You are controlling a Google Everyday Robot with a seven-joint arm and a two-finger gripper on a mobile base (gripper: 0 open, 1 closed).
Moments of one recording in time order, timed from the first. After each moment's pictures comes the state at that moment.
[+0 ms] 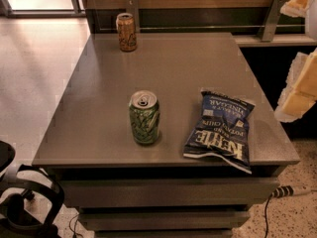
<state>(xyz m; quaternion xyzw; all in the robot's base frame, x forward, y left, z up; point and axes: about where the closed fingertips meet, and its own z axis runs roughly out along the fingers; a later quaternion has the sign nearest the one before) 0.431 -0.200 1.026 -0.60 0.76 -0.08 0.22</state>
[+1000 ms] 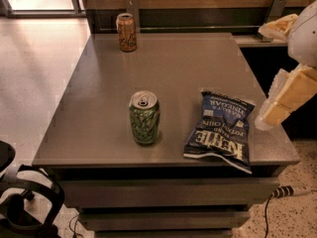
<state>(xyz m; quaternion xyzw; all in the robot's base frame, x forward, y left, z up) 0.445 -0.179 0.988 -0.61 0.73 0.02 0.29</state>
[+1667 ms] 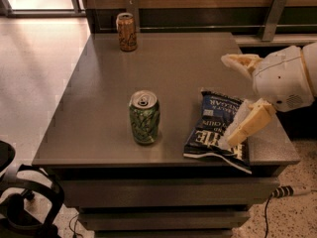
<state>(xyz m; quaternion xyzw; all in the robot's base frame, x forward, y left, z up) 0.449 -0.126 0.931 -0.61 0.66 0.17 0.40</state>
